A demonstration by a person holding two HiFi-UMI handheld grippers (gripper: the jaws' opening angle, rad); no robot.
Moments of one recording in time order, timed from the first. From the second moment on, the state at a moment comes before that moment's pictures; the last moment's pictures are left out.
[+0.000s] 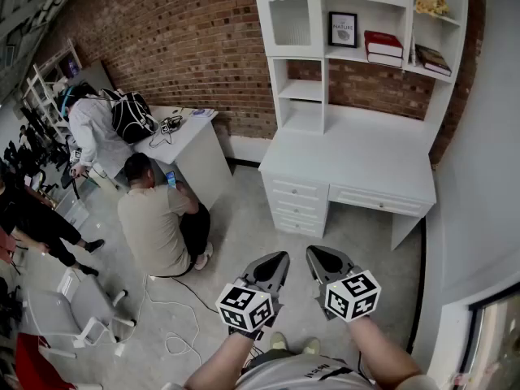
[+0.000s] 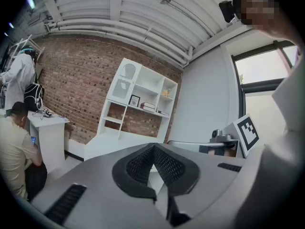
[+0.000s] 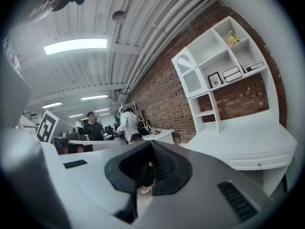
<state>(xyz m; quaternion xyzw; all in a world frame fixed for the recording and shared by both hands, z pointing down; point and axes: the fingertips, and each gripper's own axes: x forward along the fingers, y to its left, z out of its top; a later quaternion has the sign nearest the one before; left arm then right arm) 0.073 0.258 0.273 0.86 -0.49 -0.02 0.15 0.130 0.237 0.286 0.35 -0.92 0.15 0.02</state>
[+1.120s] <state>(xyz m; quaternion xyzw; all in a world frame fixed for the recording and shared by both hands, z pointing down) 0.051 0.201 0.289 0.84 -0.52 -0.03 0.15 0.120 0.181 0.311 0.32 -0.92 0.22 -0.01</state>
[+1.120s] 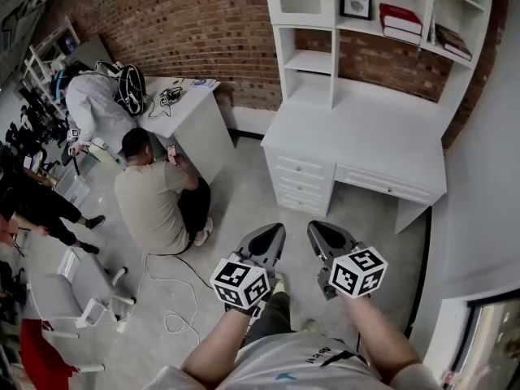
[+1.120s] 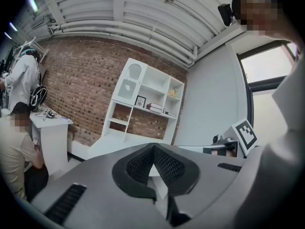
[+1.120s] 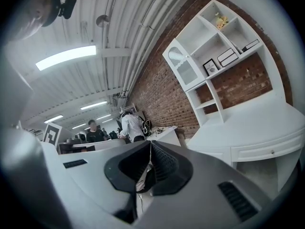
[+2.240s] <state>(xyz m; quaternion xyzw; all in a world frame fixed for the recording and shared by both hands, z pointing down) -0.045 -0.117 0.426 0.87 -0.46 0.01 0.18 0.030 -0.140 0.508 0.44 -0.81 0.38 0.03</state>
